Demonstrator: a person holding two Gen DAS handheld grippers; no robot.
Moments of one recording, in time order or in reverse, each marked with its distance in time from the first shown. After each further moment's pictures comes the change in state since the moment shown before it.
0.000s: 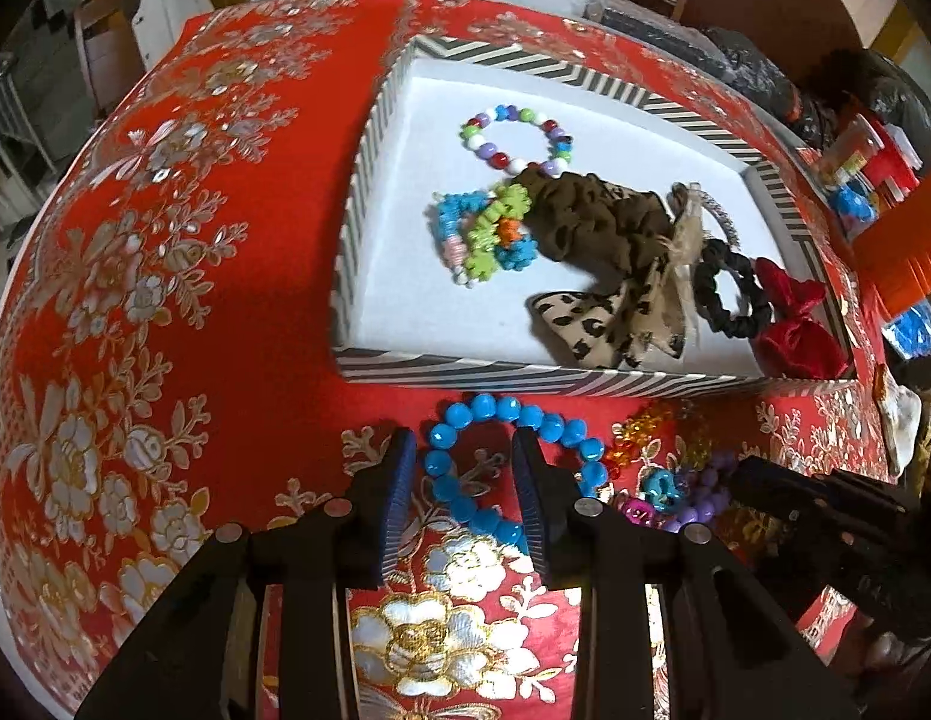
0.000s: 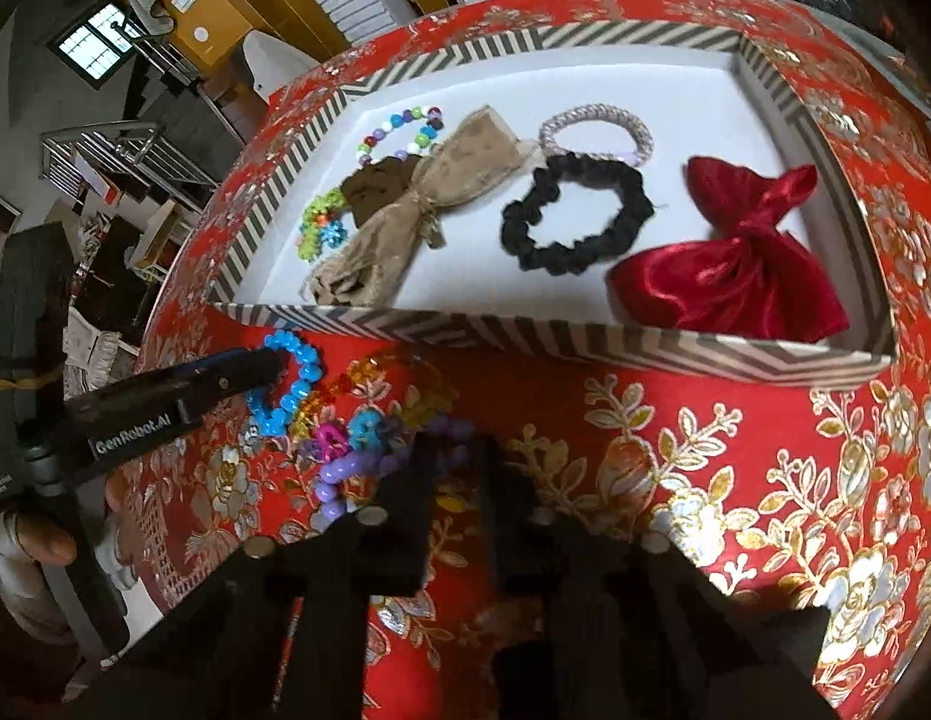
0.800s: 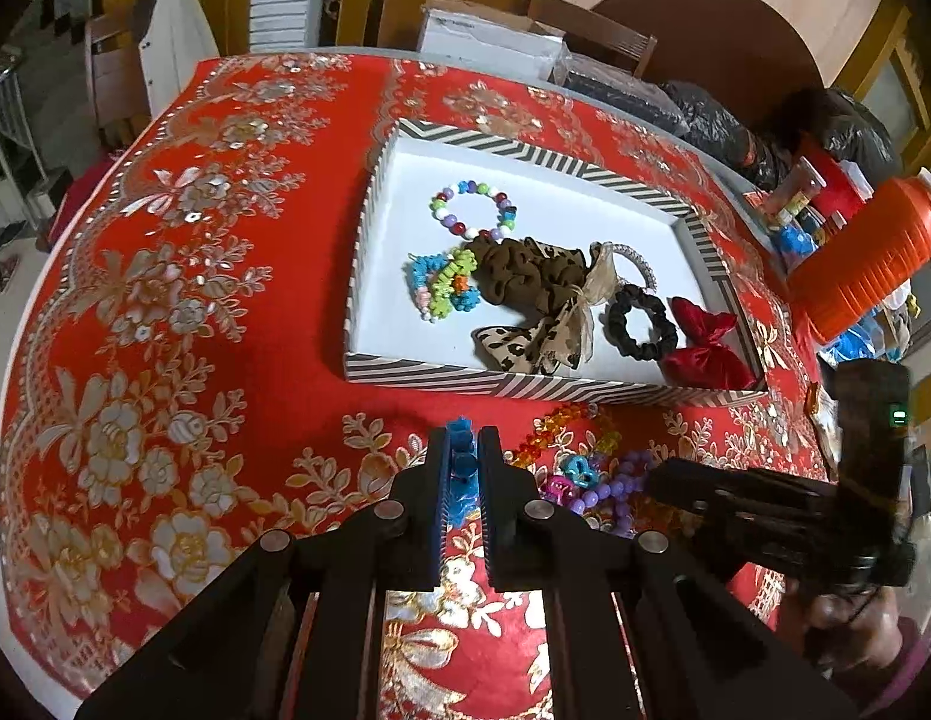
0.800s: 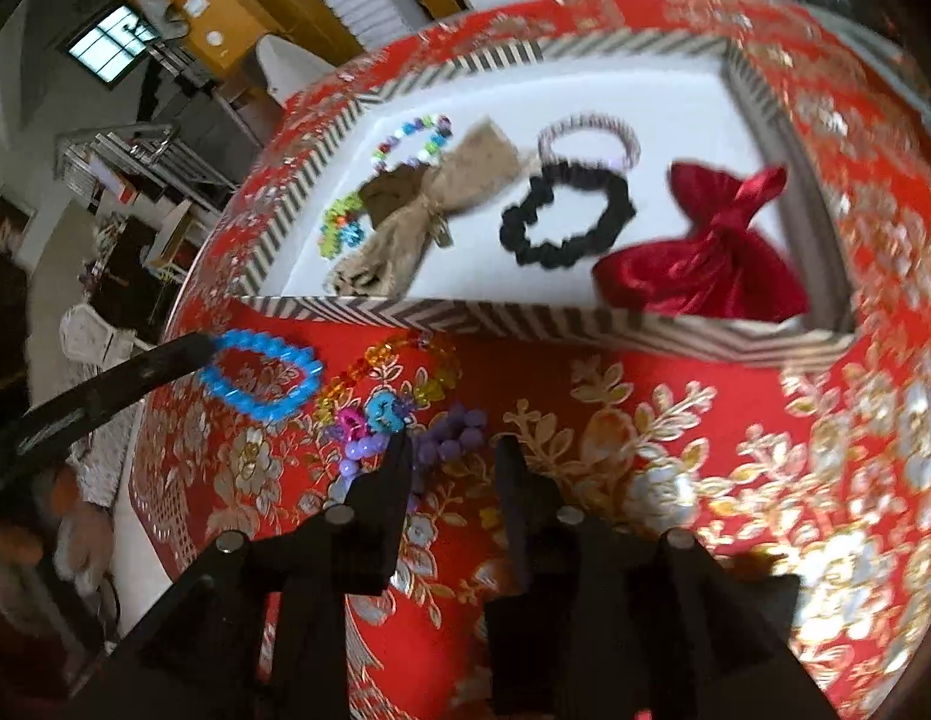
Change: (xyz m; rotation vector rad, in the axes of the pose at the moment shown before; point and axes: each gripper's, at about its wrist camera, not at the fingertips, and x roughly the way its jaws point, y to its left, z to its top) left arm -0.070 -0.002 -0.016 -0.027 -0.115 -0.071; right arm -0.012 -0.006 -0.005 0.009 0.016 0.034
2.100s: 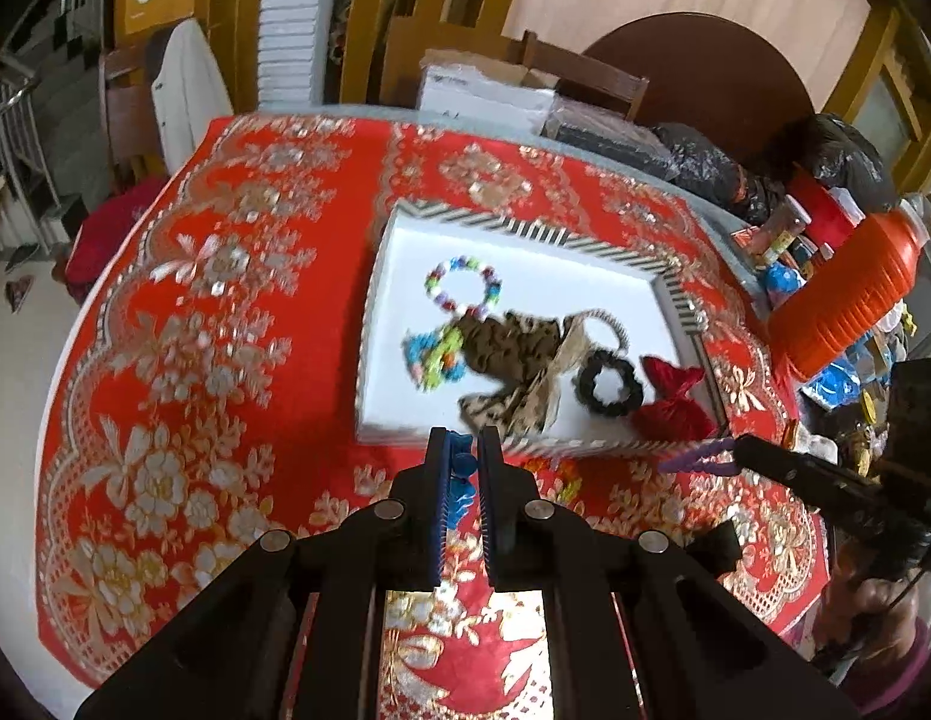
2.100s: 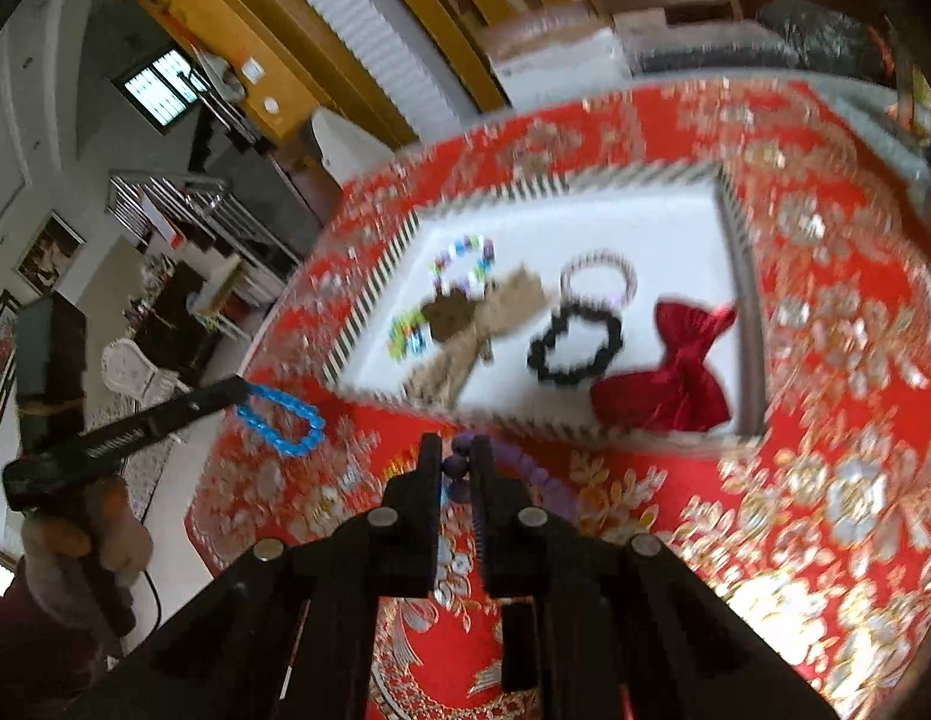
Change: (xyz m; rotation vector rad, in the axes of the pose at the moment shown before) left arm -0.045 -0.017 0.028 0.016 -0.095 0.015; right arm -0.104 0.000 0.018 -0.056 -0.228 0.108
